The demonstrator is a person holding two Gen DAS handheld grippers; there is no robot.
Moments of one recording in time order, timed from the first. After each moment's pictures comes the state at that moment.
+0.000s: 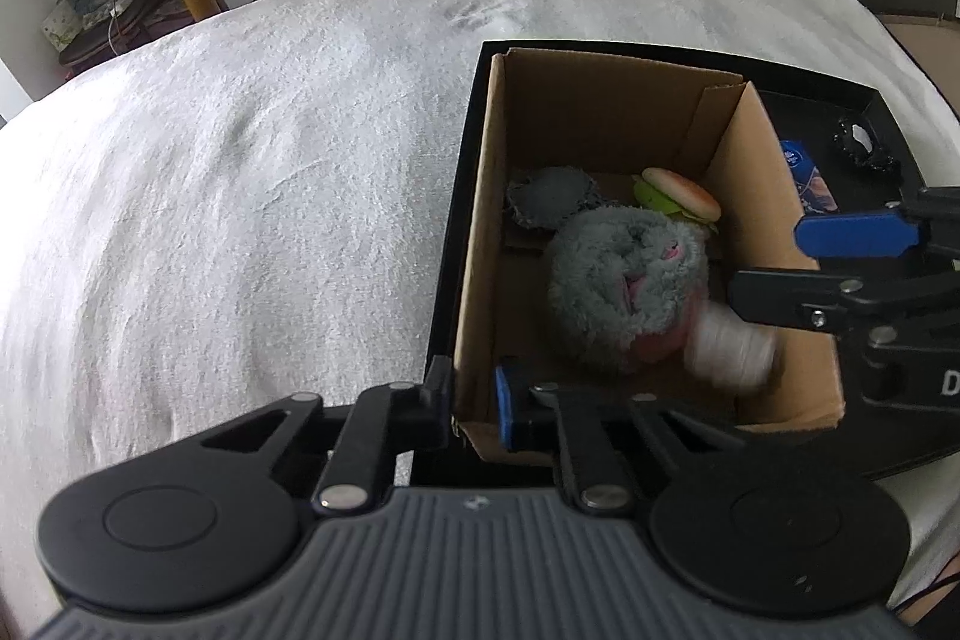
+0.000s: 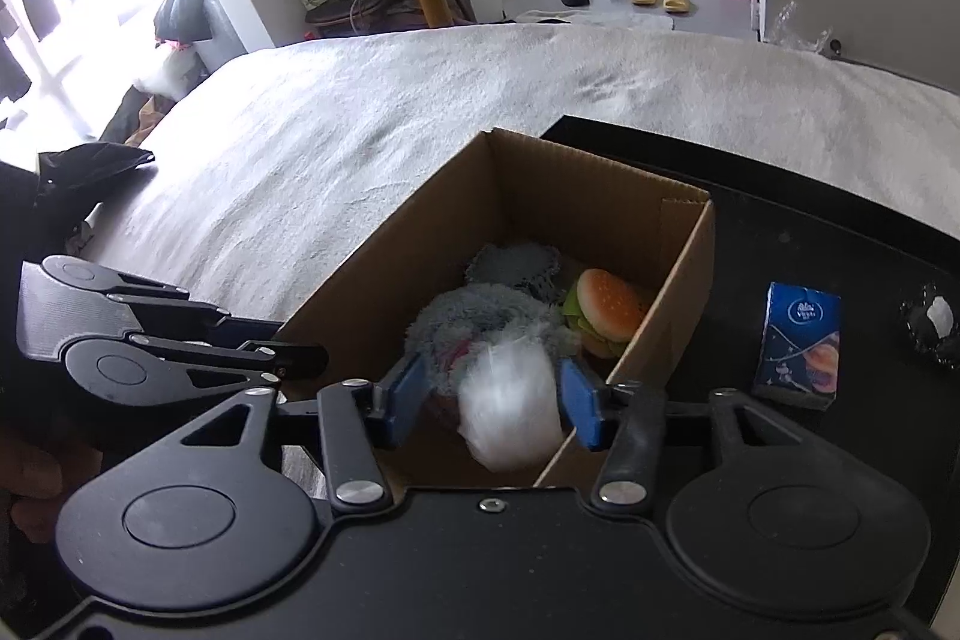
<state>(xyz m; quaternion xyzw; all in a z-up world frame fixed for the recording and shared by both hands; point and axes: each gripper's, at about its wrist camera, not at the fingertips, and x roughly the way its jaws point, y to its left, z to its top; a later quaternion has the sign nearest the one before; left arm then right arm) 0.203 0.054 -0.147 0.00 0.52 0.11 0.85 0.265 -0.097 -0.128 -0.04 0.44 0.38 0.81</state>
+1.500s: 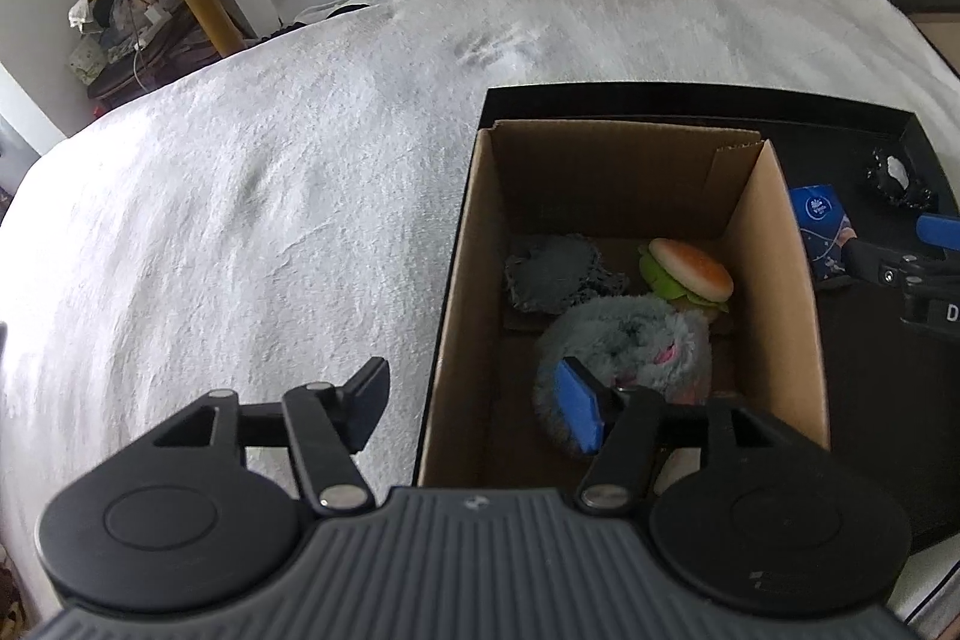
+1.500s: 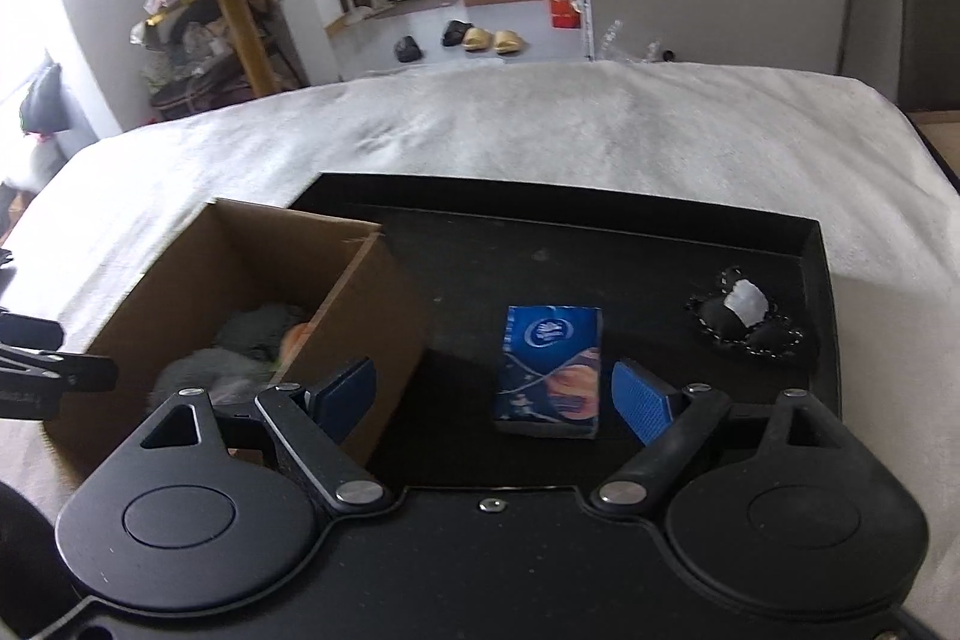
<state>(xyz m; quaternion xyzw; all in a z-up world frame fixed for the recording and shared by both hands) 0.253 0.029 -0.139 0.04 0.52 0.15 0.84 0.320 -0.172 -0.166 -0.01 0.41 0.24 0.88</state>
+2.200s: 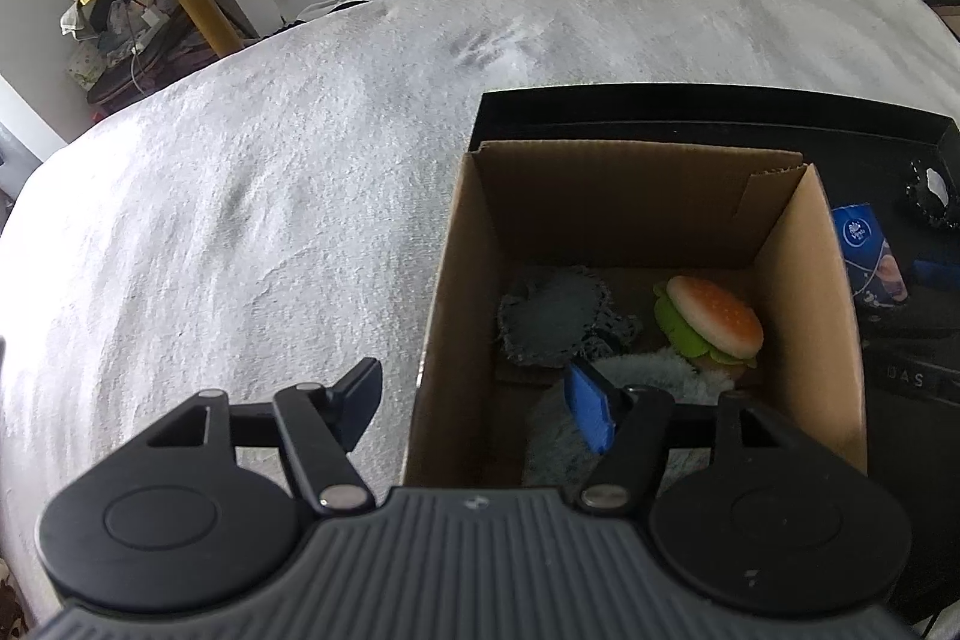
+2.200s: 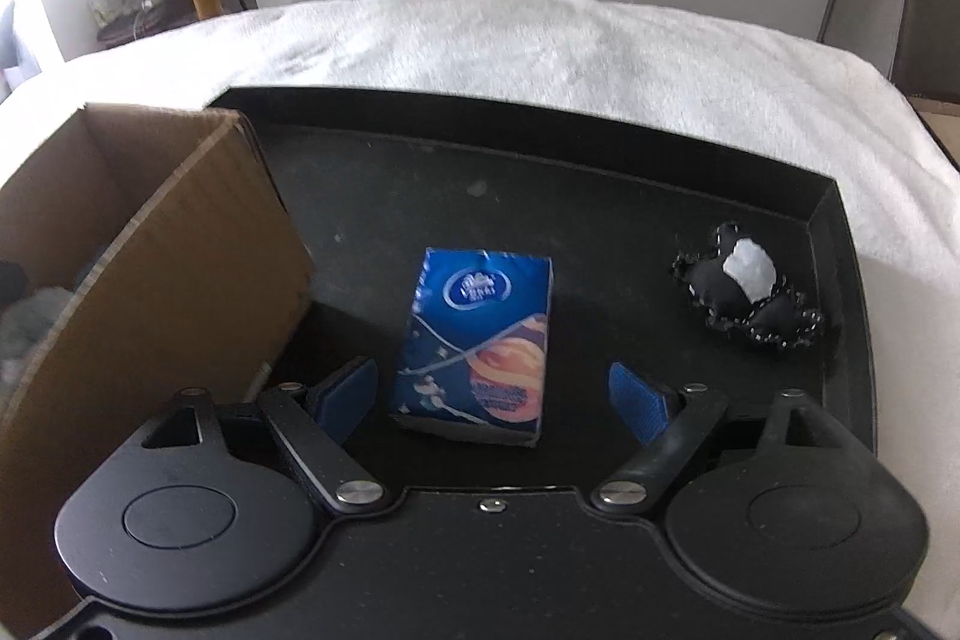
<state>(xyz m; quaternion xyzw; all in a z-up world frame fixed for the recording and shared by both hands) 0.289 0.028 -0.161 0.05 0.52 0.16 0.84 0.349 -0.162 -0.228 -0.07 0.44 0.20 0.87</state>
